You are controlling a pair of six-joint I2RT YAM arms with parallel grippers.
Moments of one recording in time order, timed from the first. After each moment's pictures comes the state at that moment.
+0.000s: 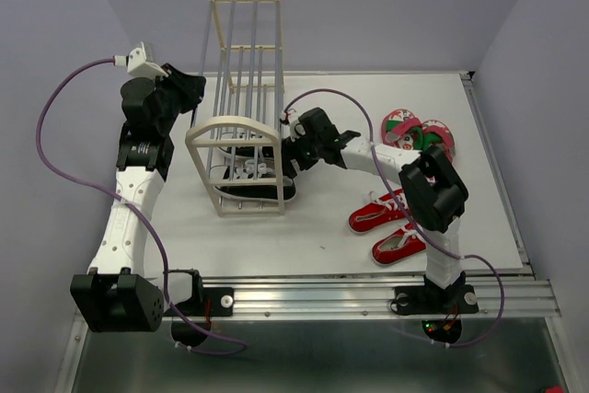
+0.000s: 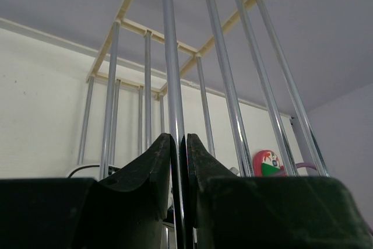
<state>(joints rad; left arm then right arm) -0.02 1.18 1.16 -0.06 0.16 -0.59 0.70 2.01 1.45 -0.19 -0.24 0.07</state>
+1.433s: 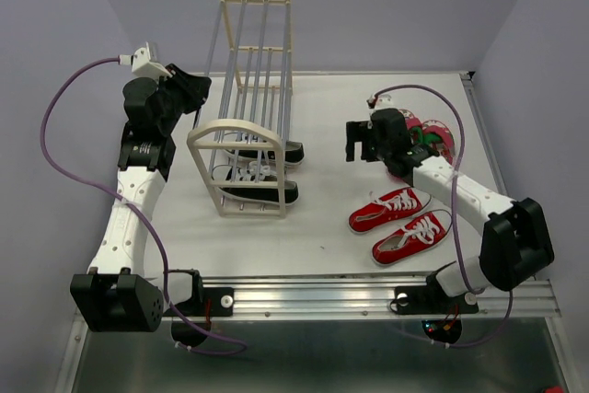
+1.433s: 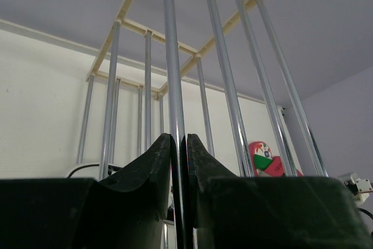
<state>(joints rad) -0.03 1.18 1.16 -0.06 0.20 -0.59 0.50 1.46 1.04 -0.20 0.21 0.26</state>
